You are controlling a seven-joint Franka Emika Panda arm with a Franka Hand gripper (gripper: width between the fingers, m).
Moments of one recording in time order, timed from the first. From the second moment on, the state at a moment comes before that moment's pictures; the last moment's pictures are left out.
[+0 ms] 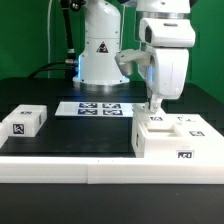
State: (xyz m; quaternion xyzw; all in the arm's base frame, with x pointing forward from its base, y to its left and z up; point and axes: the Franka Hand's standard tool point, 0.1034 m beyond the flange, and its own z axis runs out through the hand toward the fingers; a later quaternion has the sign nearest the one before) arm 0.506 0.065 0.060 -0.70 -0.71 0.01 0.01
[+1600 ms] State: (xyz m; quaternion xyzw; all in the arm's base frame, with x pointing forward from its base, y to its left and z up) arm 0.572 0.065 0.060 -0.71 -0.70 0.00 0.00
